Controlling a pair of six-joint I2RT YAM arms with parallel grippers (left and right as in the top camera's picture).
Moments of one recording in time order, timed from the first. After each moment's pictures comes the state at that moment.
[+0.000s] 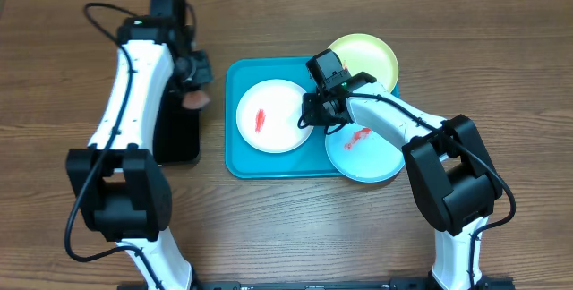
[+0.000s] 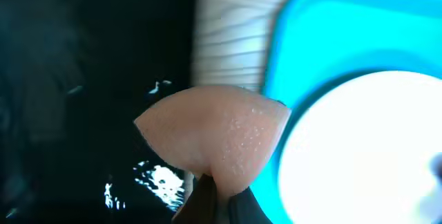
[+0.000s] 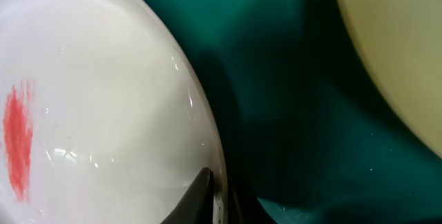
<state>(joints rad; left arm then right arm) -0.04 1.97 1.75 -1.12 0.02 -0.23 0.51 2.09 1.42 -0.56 -0.14 0.49</state>
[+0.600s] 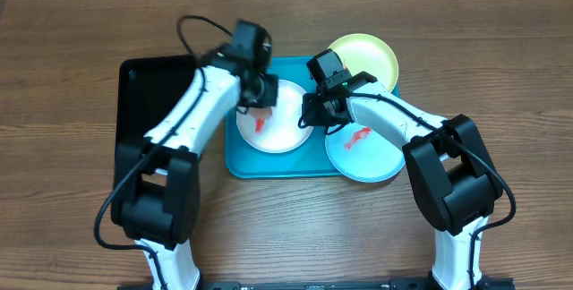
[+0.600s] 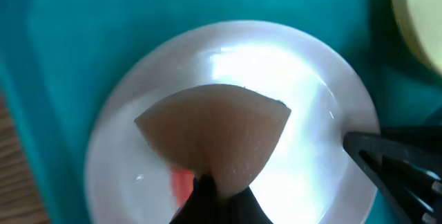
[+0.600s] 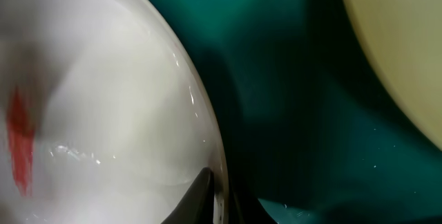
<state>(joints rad) -0.33 1.97 1.46 -0.73 0.08 -0.21 0.50 2.09 1.42 -0.57 -0.15 0.49</state>
